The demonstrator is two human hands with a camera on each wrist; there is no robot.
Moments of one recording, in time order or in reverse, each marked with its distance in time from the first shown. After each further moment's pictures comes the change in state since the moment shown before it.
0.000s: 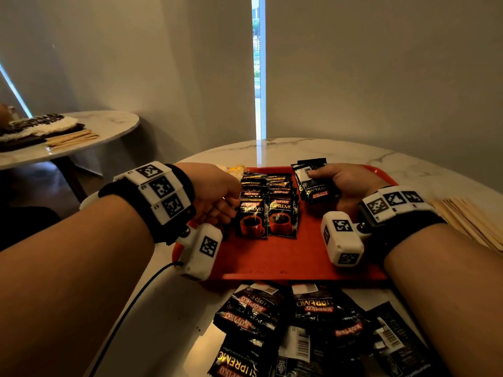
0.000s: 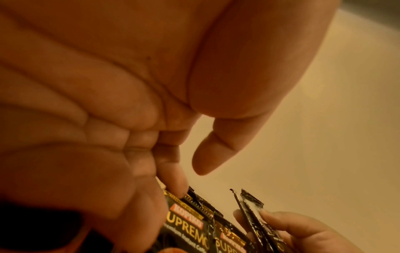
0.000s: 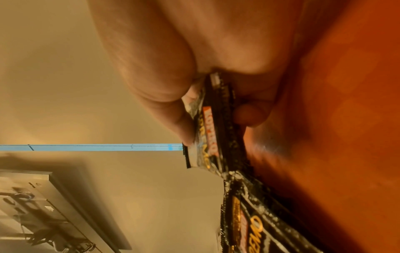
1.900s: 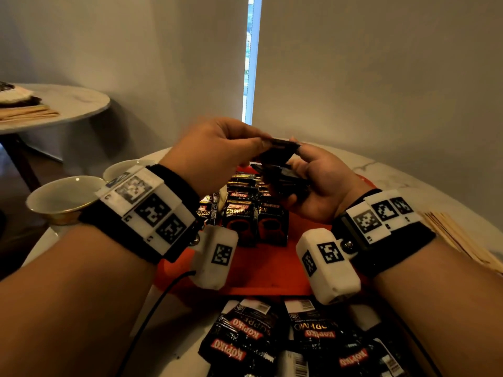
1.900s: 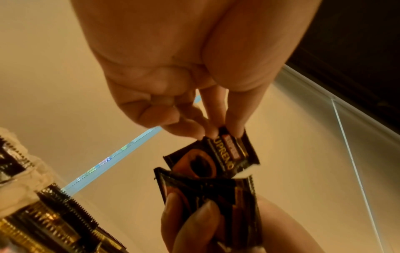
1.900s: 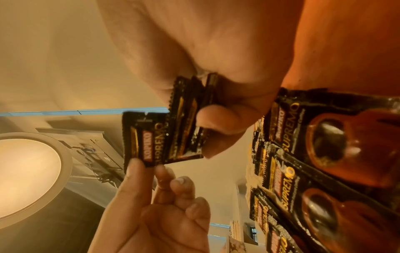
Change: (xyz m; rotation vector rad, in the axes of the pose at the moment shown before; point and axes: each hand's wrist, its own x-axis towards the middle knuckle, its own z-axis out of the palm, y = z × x) left_hand -0.026 0.018 0.010 -0.294 0.290 0.853; right_hand -0.022 -0.012 0.060 0.106 -0.202 -0.017
